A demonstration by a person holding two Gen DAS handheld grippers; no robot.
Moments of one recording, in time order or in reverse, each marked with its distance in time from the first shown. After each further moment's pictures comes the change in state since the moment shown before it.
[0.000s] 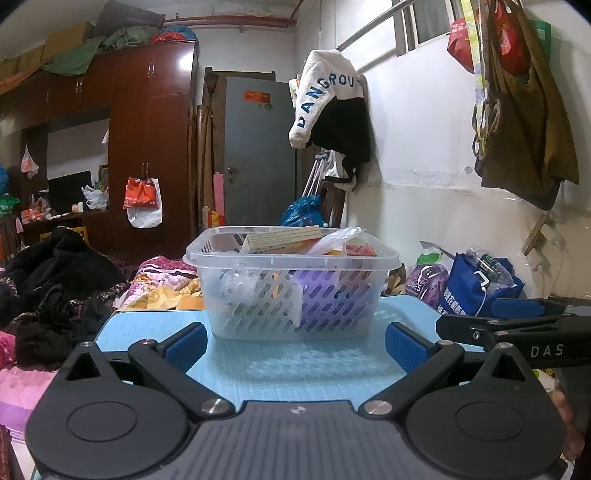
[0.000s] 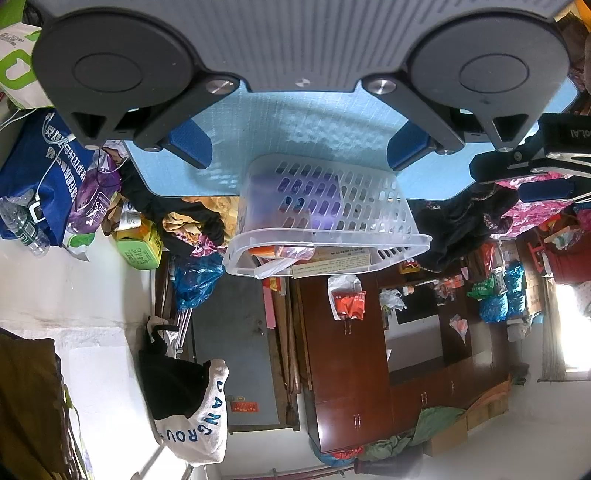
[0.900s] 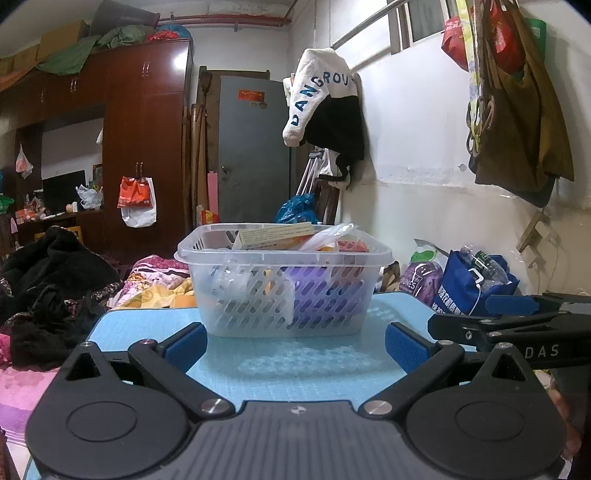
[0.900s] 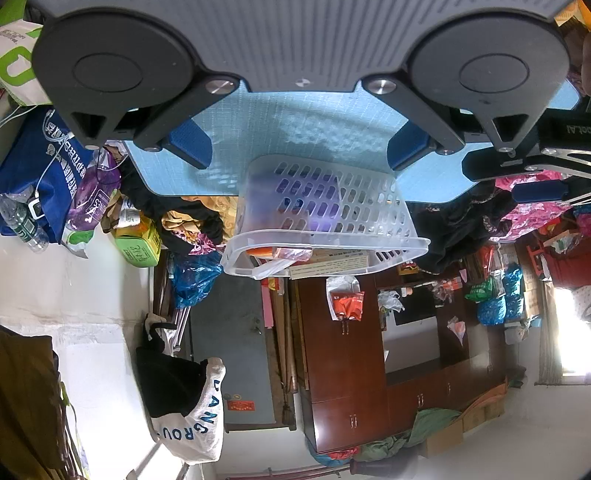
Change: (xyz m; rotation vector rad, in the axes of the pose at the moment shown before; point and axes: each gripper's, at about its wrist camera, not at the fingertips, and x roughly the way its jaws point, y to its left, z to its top) left arm 0.002 -0.002 -0.004 0.004 0.004 -0.019; right arm 0.000 0.002 0.000 -0.018 -0.001 0.001
